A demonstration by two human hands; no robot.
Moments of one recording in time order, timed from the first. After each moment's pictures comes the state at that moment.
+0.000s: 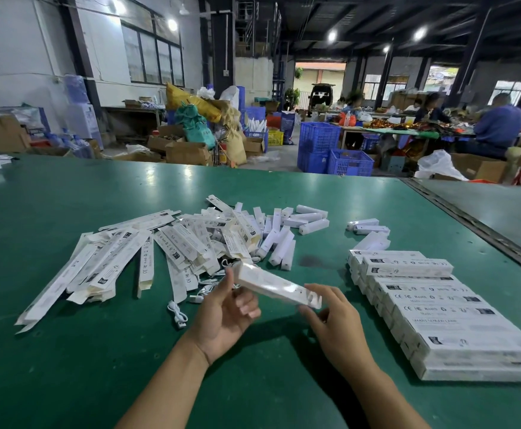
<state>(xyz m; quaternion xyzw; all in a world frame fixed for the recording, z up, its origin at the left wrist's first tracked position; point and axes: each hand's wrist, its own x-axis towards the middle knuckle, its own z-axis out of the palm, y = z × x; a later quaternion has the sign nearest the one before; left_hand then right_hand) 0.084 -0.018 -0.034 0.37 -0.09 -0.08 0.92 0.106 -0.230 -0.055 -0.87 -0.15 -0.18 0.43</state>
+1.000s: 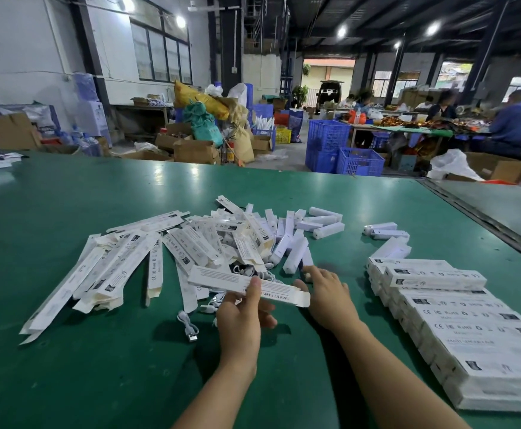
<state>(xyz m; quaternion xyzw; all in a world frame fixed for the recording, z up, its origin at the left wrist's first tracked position) 0.103 -0.050 -0.050 0.55 0.17 0.24 0.78 0.210 -0.193 -0.066 -0.97 -0.11 -0.08 0.20</state>
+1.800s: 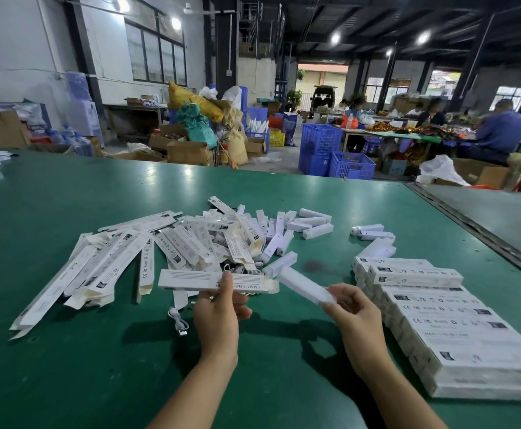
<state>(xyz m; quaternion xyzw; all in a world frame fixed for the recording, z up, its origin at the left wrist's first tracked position) 0.104 -0.040 -0.050 0.53 0.21 0.30 0.76 0.132 -0.240 -0.057 -0.66 -0.05 -0.11 0.74</state>
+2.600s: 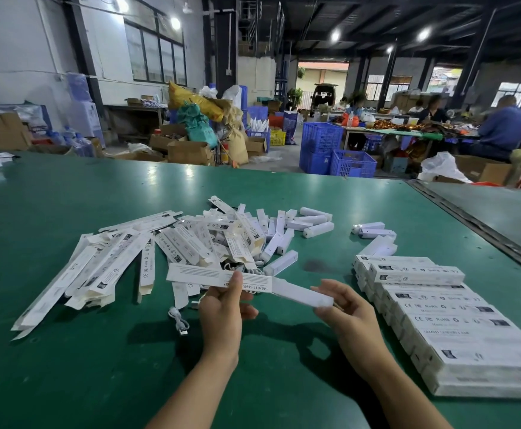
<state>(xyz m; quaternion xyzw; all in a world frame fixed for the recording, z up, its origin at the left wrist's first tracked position) 0.103 -0.041 -0.050 0.56 0.17 0.27 0.77 0.132 -0.241 -0.060 -0.63 -0.11 -0.01 0.77</state>
